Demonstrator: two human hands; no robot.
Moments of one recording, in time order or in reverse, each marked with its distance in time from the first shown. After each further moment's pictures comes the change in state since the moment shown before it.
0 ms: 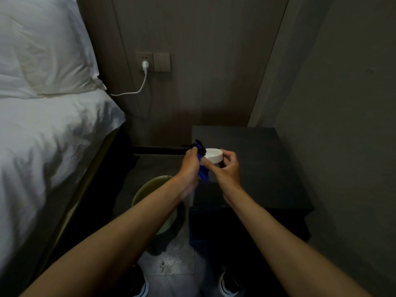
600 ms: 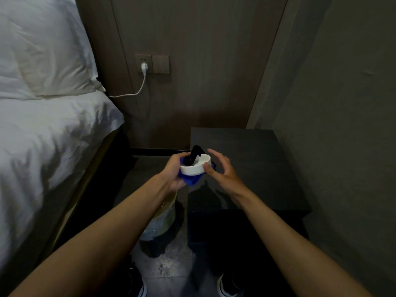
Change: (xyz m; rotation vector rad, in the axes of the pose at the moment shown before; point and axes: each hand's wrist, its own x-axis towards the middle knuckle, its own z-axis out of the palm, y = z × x) left_hand -0.001 0.014 -0.038 -0.142 -0.128 -0.186; right_hand 0.003 -0.011 -0.018 -0.364 -0.326 0.023
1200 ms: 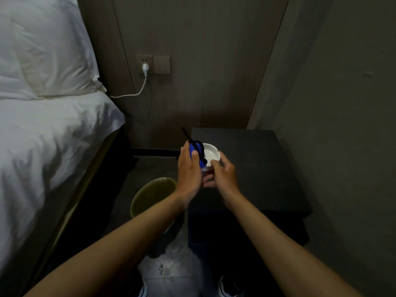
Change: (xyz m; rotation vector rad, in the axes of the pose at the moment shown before) left_hand -0.001 -0.039 0.024 0.605 0.226 0.694; right_hand -0.005 -0.012 0.022 0.241 0.197 0.060
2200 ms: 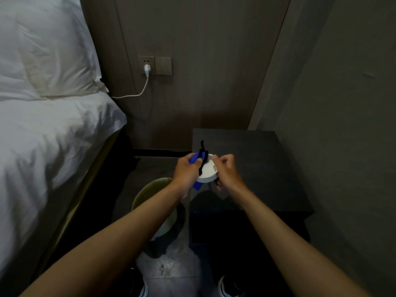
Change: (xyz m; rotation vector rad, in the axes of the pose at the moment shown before) left_hand 0.011 0.010 -0.010 -0.079 -0.077 -0.293; right_hand -0.006 -0.021 -0.012 -0.195 -0.048 0.106
